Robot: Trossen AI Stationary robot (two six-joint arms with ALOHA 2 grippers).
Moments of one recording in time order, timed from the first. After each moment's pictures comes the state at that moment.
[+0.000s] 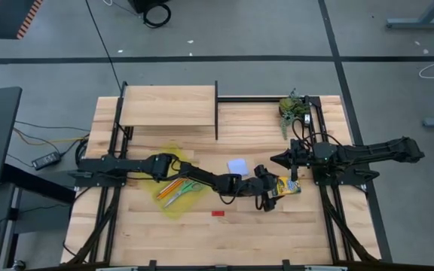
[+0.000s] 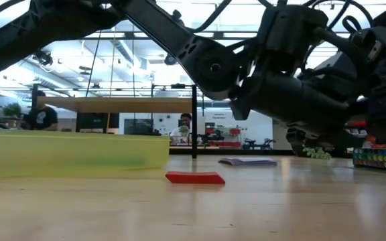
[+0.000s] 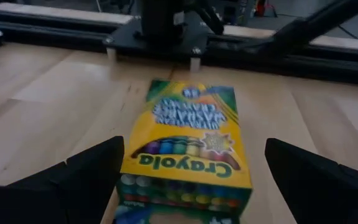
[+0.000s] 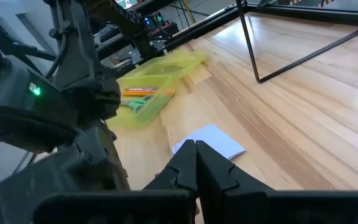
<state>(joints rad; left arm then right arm) -0.17 2.67 1.99 0.40 -0.32 -0.16 0.04 0.28 0.01 0.05 0.16 0.47</state>
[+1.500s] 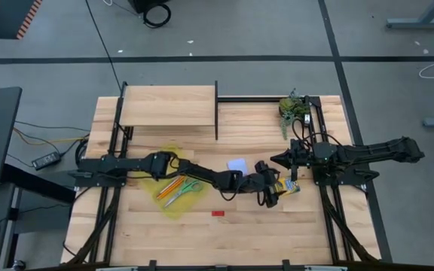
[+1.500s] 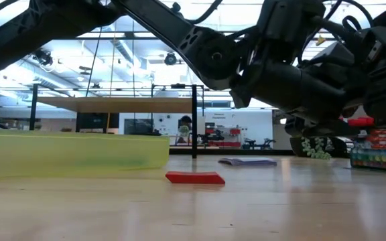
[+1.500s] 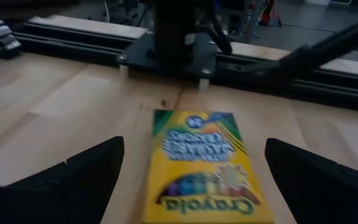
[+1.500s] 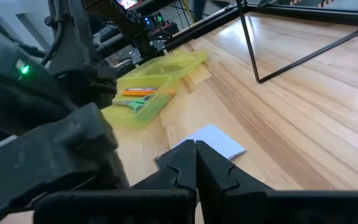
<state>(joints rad) -0.16 2.64 2.00 0.38 -0.33 -0.20 0.04 0.28 0.01 0.05 0.16 0.47</state>
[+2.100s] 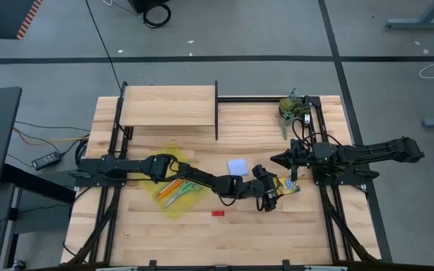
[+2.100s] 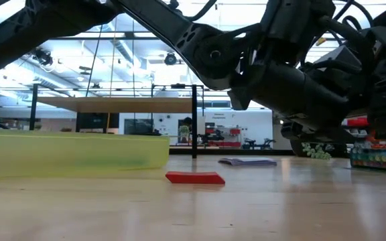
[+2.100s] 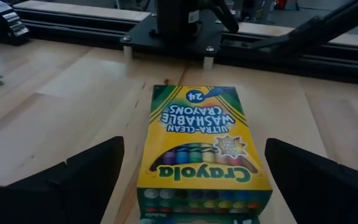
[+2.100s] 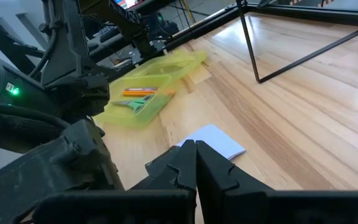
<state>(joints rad) -0.19 2.65 2.00 0.32 -0.41 -0.19 0.04 0.28 0.01 0.05 0.16 0.47</state>
